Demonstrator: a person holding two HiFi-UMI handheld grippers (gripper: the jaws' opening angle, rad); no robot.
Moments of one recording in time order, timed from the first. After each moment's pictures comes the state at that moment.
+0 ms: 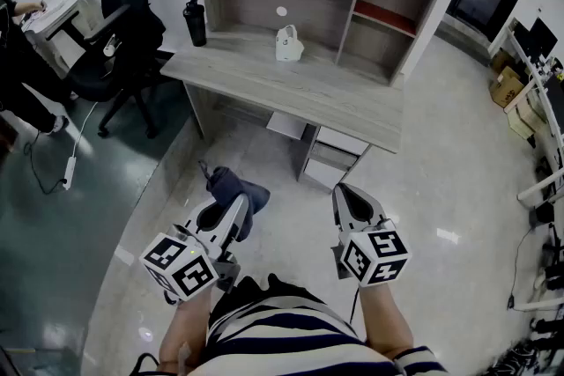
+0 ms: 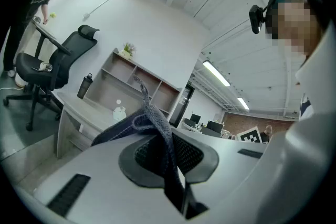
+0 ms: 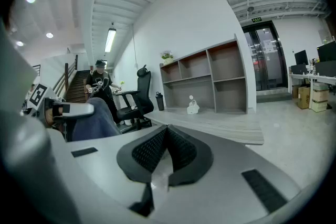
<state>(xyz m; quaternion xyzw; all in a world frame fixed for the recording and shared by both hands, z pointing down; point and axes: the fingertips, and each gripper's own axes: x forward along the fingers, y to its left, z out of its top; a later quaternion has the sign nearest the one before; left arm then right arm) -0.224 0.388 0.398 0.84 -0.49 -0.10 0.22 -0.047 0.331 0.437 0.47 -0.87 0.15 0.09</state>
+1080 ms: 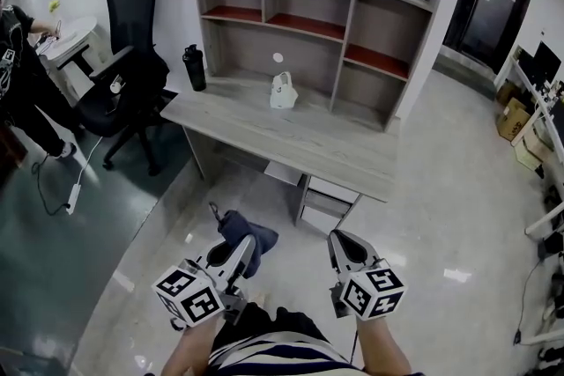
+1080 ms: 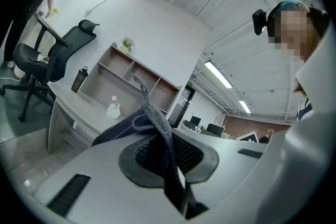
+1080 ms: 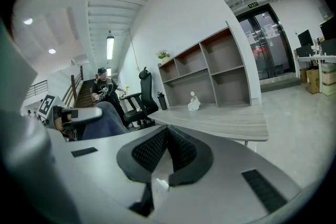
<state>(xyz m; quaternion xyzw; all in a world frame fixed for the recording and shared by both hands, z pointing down) -0.163 0.354 0.410 0.83 -0.49 -0.11 0.24 0.002 0.304 0.456 0.42 -0.88 0.20 0.07</state>
